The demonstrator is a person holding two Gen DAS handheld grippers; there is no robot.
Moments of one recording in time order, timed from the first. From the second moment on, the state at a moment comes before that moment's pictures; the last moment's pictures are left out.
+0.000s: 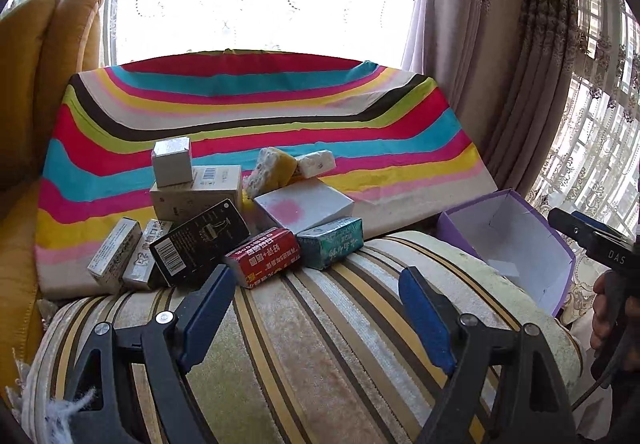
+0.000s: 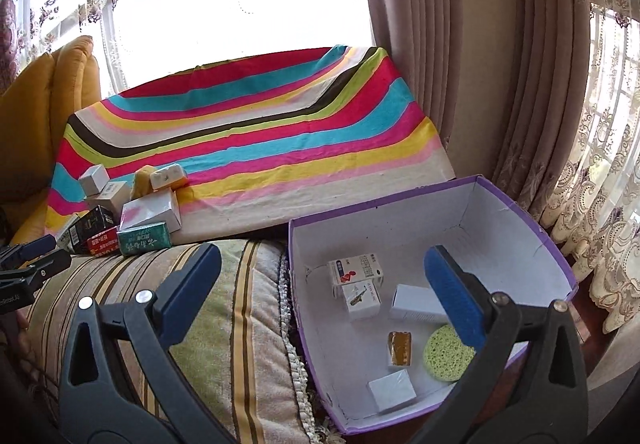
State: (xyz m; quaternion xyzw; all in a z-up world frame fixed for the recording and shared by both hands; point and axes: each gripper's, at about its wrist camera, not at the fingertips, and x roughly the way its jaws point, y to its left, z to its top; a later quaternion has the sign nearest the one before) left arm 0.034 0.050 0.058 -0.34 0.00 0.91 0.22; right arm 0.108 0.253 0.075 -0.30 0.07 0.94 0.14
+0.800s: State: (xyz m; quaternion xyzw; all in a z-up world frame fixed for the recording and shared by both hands) left arm 0.023 -0.065 0.040 -0.38 -0.11 0.91 0.12; right arm 0.021 0.151 0.041 -0.40 0.05 0.91 -0.06
